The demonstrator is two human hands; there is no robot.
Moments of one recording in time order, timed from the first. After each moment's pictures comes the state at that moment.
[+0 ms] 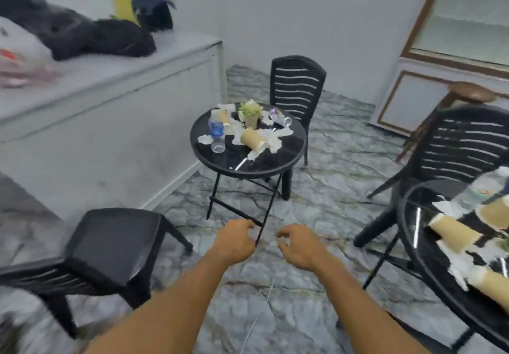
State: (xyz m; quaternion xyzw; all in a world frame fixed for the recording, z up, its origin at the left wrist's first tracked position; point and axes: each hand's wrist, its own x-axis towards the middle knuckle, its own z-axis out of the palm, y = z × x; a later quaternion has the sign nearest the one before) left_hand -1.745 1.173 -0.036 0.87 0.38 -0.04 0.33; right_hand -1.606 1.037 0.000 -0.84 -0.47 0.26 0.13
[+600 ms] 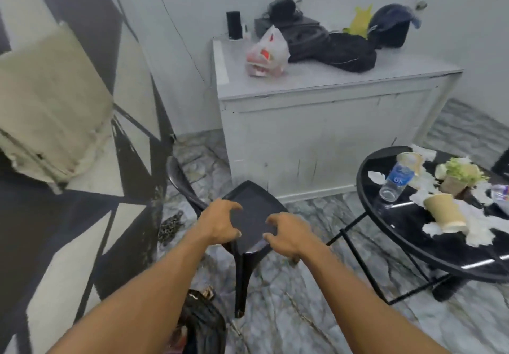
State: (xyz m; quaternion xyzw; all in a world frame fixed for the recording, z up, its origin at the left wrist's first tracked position) left_hand -2.034 1.296 0.015 0.68 0.70 0.06 0.22; right_hand -1.815 1.291 0.027 -0.54 -0.80 0.26 0.05
